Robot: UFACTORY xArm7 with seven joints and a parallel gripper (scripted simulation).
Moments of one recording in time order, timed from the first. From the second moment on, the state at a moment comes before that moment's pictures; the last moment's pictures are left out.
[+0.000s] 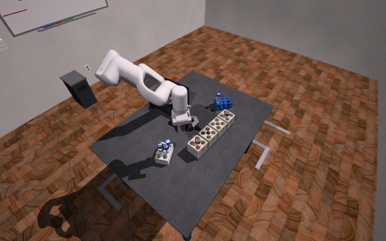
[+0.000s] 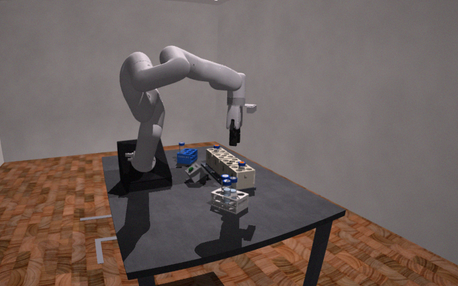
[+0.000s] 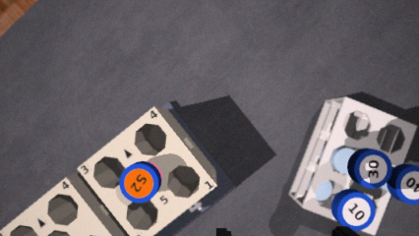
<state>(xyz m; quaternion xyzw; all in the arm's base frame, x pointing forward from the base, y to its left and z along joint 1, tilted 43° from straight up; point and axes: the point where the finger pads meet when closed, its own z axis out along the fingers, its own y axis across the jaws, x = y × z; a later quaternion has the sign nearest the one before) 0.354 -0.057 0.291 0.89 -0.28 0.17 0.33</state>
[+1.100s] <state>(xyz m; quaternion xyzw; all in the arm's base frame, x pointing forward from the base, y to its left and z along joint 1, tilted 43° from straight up) 0.288 -0.113 0.324 0.82 -0.45 0.23 0.29</state>
